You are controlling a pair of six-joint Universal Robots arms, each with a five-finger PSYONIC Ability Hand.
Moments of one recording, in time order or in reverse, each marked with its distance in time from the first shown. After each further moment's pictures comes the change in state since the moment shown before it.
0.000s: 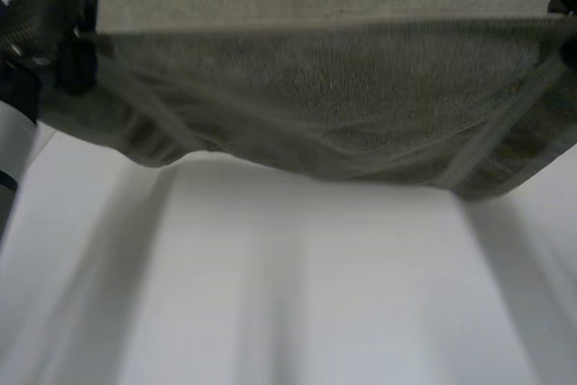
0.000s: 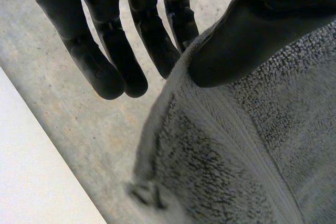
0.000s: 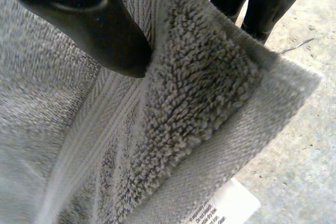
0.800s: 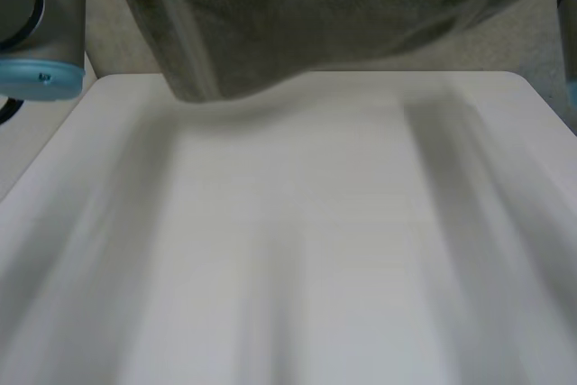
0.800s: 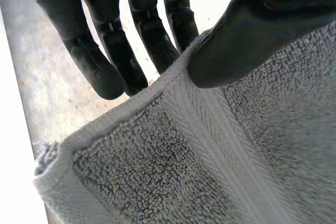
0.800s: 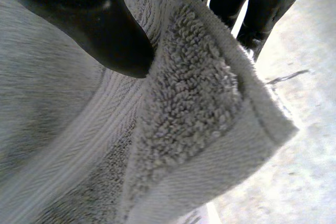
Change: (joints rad) left arm 0.010 -0.645 0.878 0.086 0.005 -0.153; right arm 0.293 0.493 -0.441 -0.604 0.350 -0.202; left_hand 0.000 0.000 0.003 0.000 0.000; right_hand 0.000 0.000 0.001 0.000 0.004
